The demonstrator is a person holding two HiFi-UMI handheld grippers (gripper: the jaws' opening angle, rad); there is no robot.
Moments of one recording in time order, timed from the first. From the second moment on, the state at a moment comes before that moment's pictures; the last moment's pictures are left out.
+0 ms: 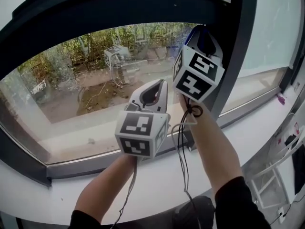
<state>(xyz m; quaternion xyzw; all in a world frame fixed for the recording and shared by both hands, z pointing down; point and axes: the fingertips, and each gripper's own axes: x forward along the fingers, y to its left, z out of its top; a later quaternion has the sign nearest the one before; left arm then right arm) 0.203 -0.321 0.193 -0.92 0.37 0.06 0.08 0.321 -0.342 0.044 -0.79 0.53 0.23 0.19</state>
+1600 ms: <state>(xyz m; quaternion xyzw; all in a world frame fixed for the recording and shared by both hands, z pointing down) 0.153 -0.333 0.161 -0.89 0.43 0.12 0.12 0.270 -0.345 0.021 -0.75 0.52 0.37 0.16</state>
